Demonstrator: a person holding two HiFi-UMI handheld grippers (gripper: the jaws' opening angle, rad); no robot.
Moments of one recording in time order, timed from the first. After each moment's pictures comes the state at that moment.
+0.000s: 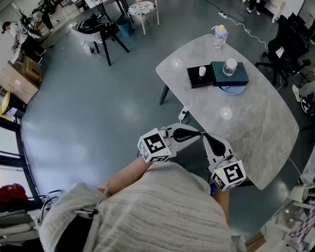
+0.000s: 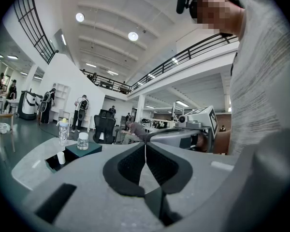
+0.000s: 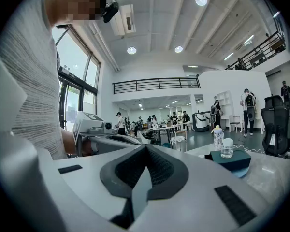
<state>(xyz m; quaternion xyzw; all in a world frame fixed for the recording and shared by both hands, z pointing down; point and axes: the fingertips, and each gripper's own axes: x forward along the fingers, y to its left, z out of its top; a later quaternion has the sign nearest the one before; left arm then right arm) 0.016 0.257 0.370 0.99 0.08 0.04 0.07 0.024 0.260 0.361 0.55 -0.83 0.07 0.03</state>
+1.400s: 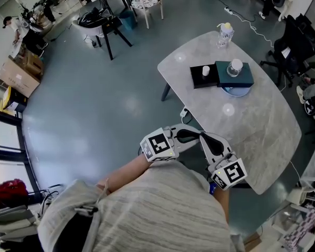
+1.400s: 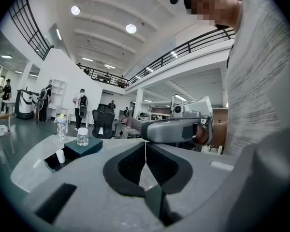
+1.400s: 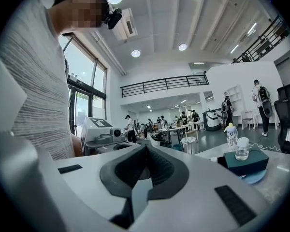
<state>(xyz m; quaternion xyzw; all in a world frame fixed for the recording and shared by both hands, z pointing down) 0.038 0.239 0.391 0.99 0.10 0.07 0.06 0.021 0.227 0.360 0.50 -0.86 0.07 0.01</state>
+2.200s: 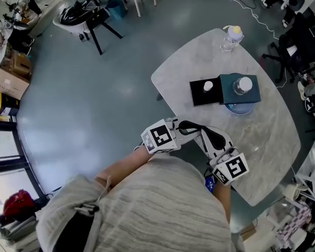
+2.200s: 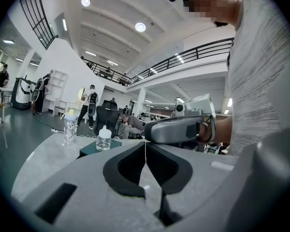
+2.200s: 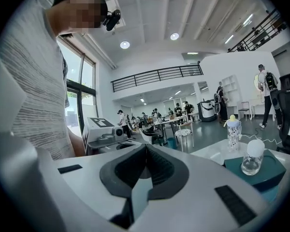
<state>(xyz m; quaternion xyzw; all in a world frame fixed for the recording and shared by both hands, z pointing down) 0.098 0.046 0.417 0.99 0.11 0.08 0.10 0.078 0.036 0.384 0.51 -0.85 0.12 0.03</state>
